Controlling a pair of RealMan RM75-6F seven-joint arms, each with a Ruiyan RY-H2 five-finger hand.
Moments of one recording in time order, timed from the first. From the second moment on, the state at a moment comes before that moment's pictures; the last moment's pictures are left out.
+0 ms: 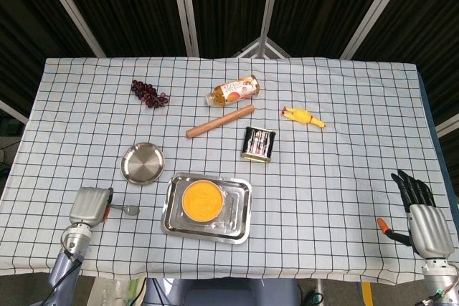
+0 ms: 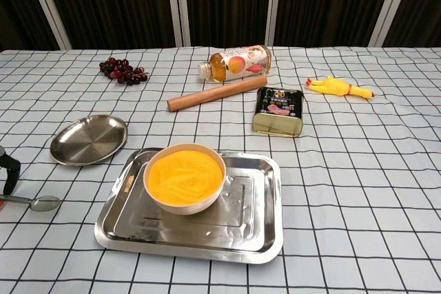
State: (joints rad) left arm -0.33 -1.51 -0.05 -1.57 1.07 1.20 0.78; right arm 0.06 -1.09 0.04 -1.69 -1.49 1.45 0.13
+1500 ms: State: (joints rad) left arm -0.71 -1.79 -0.23 -1.79 0.81 1.34 1.43; right arm 0.06 -1.09 0.05 -1.70 -1.47 1.43 0.15
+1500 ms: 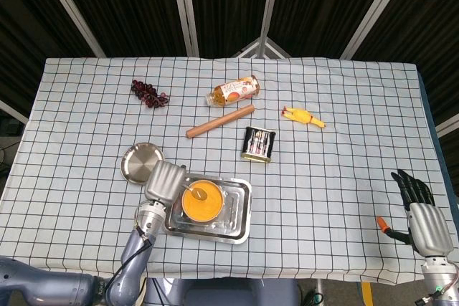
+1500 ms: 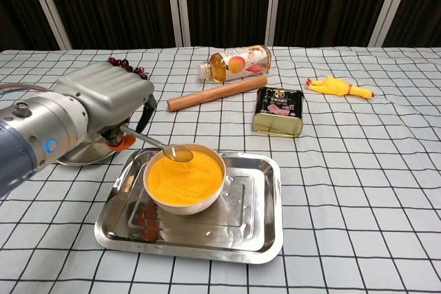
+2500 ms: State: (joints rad) left arm -0.75 -1.72 -0.24 -1.91 0.71 1.43 1.38; right arm 0.06 -1.09 0.05 -1.70 -1.47 1.43 0.16
